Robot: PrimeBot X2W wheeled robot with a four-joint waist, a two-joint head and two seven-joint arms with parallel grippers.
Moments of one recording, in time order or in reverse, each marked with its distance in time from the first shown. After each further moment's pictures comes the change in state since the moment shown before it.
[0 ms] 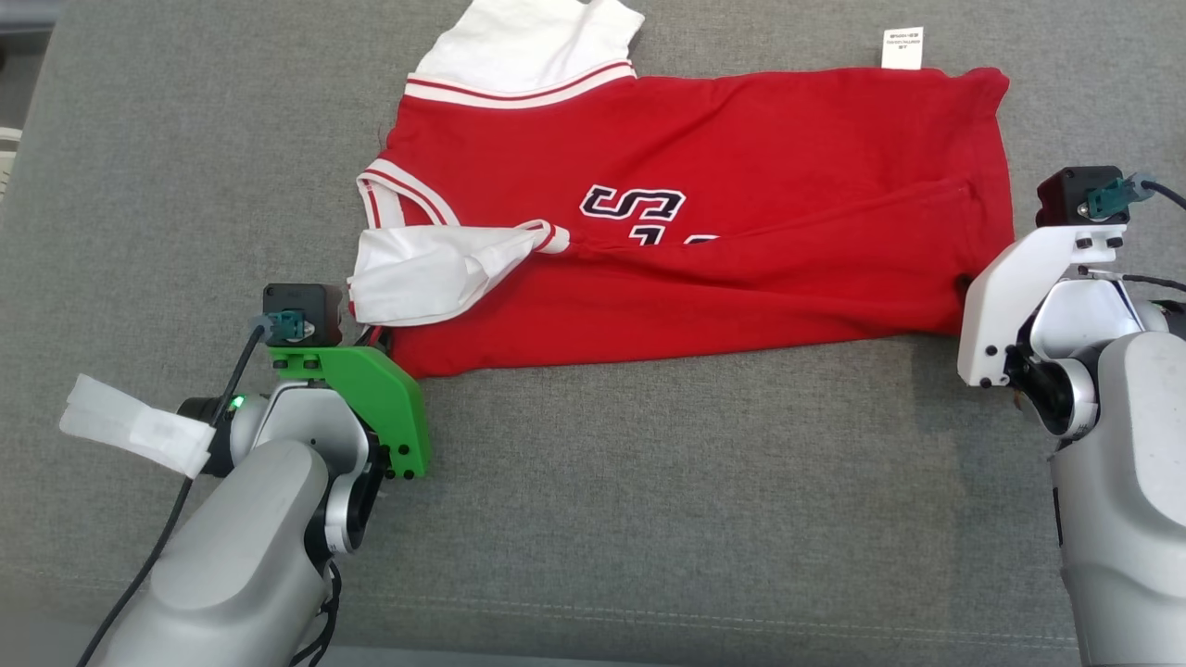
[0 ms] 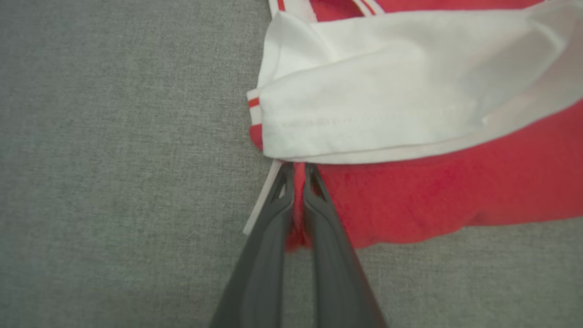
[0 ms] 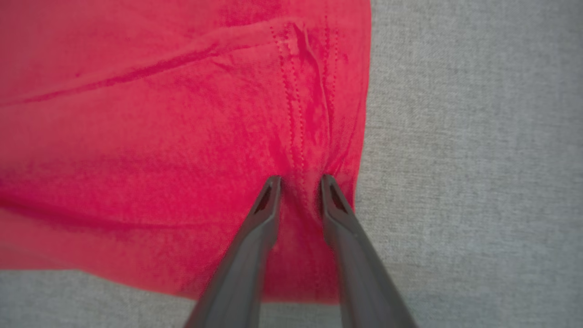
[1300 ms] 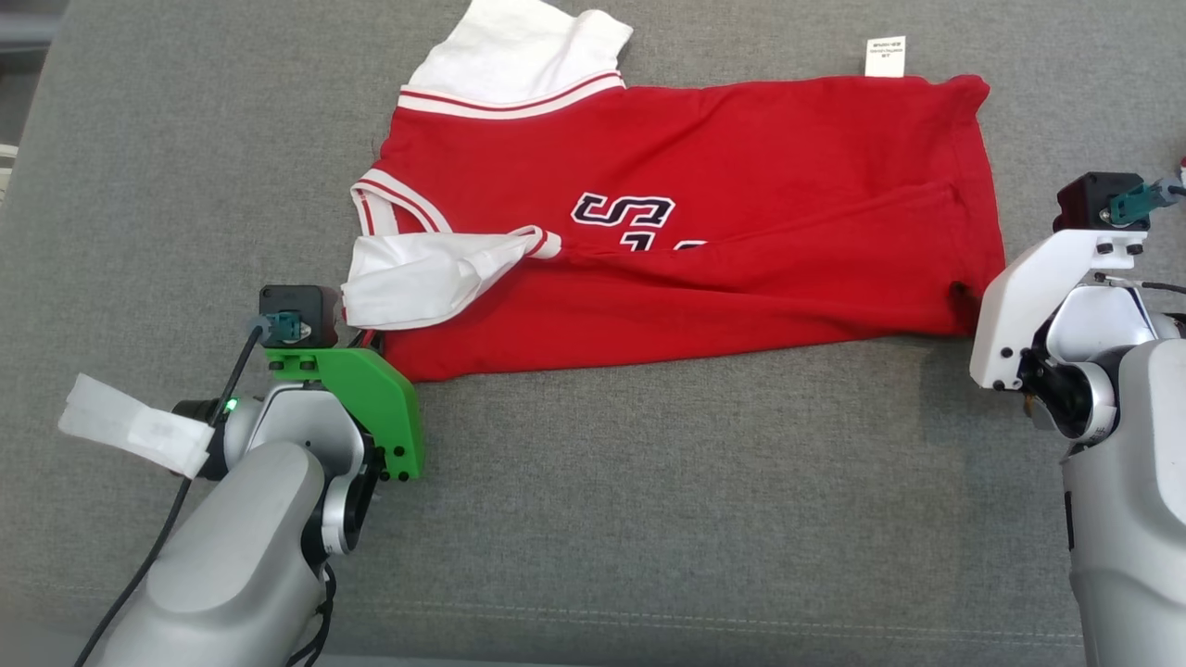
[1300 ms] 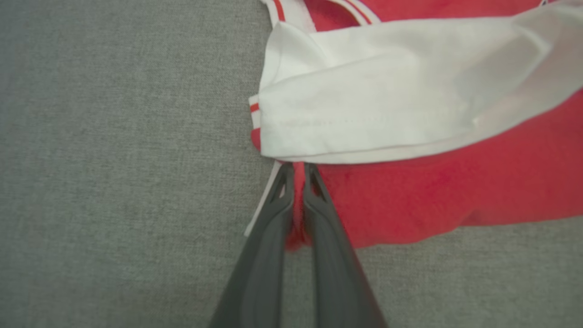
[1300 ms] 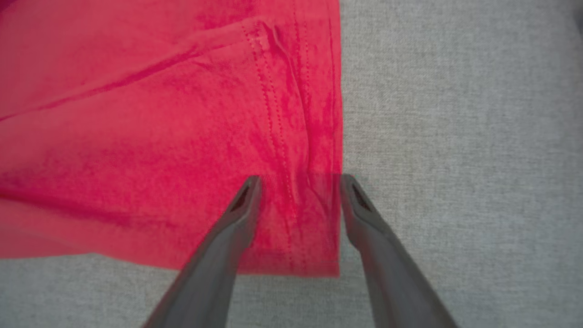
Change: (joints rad) left arm 0.006 0.004 0.010 -0.004 0.023 0.000 0.016; right arm 0.017 0.002 -0.033 -0.027 0.048 0.000 0.037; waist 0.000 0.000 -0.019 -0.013
